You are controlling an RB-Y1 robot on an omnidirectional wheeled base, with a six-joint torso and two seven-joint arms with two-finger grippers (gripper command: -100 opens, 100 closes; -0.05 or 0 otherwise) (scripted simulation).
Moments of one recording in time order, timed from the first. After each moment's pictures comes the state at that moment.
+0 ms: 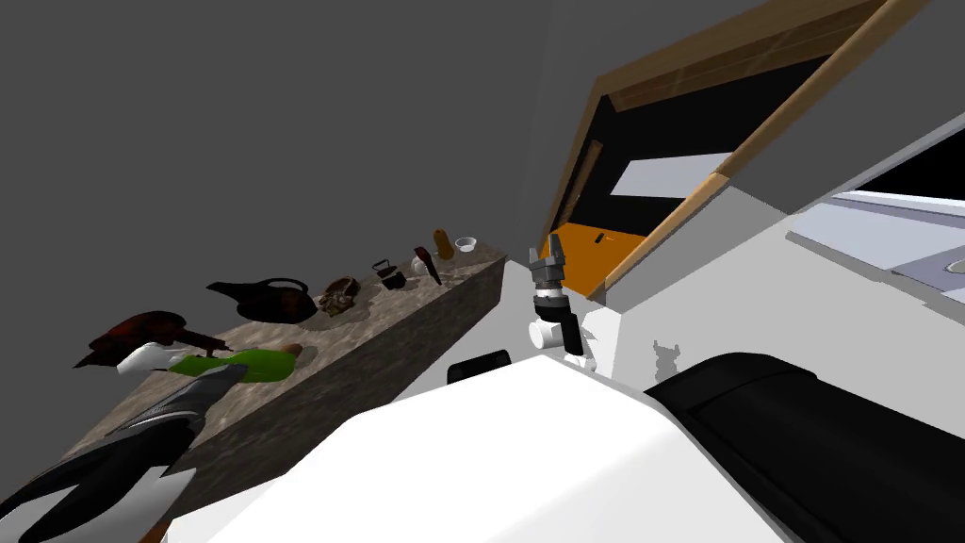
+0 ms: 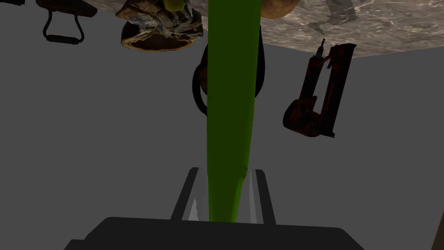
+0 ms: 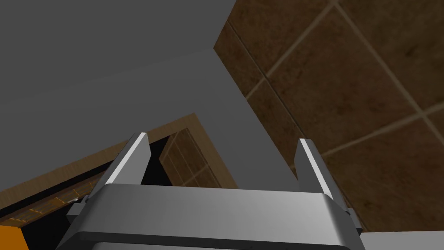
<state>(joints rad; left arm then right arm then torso) 0.79 0.84 0.49 -2.03 -0.11 0.54 -0.19 0.46 0.01 0.04 -2.35 -0.06 -0.38 0.04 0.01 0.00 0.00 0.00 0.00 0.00</state>
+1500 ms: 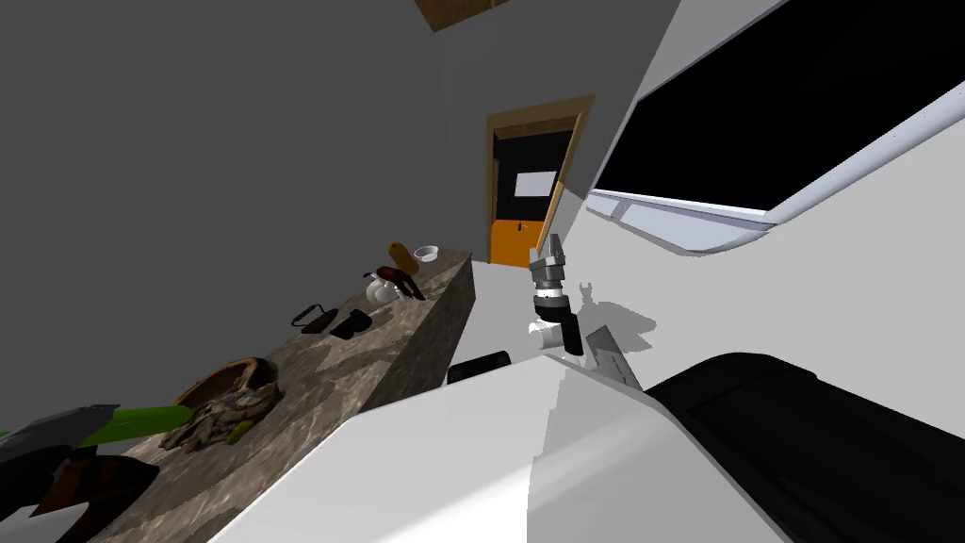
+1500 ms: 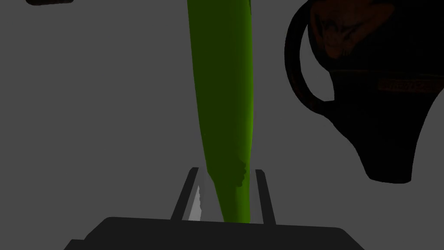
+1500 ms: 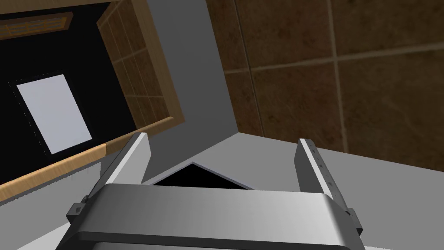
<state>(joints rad) 0.86 0.99 0.62 -1.95 -0.08 0.81 -0.09 0.46 0.01 0.04 -2.35 -0.06 -0.38 0.04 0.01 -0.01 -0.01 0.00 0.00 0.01</state>
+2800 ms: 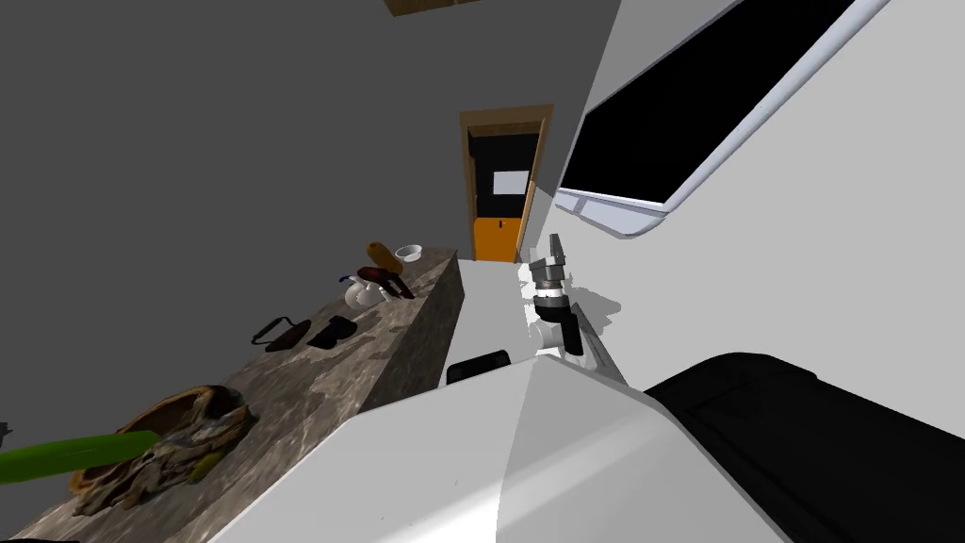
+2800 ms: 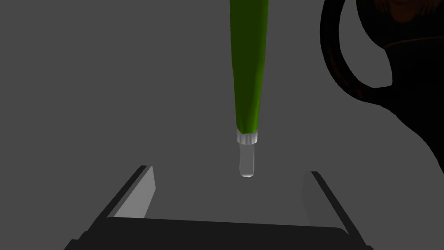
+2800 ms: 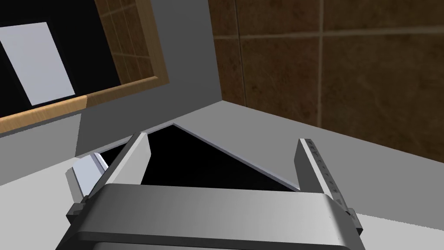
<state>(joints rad) 0.88 1.07 0.70 -1.86 0.01 0.86 -0.09 0.46 0.01 0.04 -2.35 -0.06 -0.38 0.04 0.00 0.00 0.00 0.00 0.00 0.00</state>
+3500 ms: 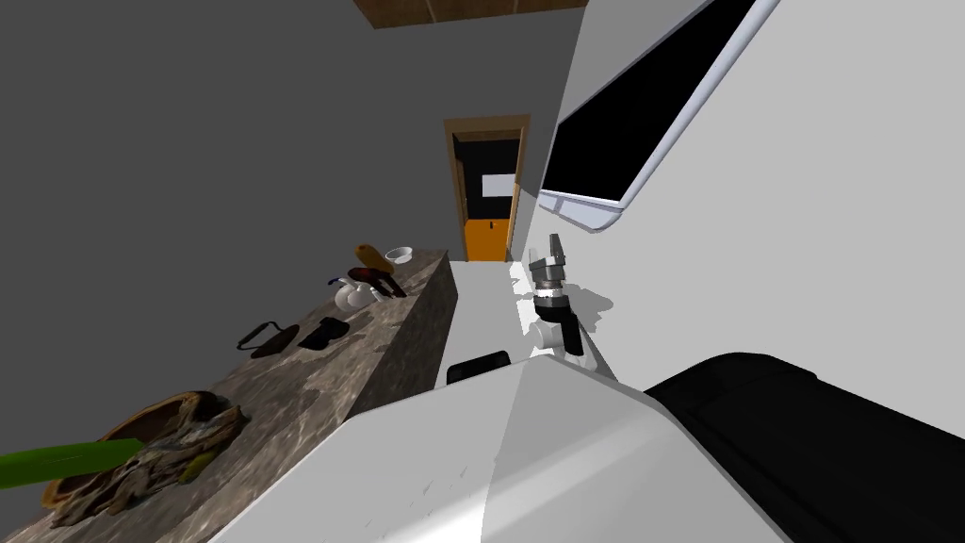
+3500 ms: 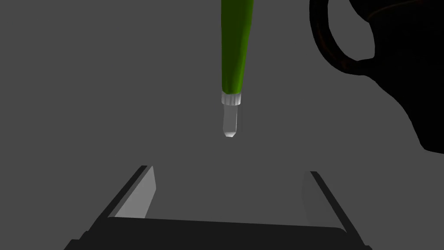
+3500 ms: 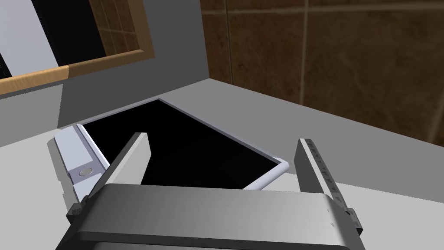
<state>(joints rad) 0.90 1.13 0.76 -1.81 0.09 0.91 -0.10 0.46 0.01 0.04 -2.35 -0.06 -0.38 0.04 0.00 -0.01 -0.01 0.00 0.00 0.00</state>
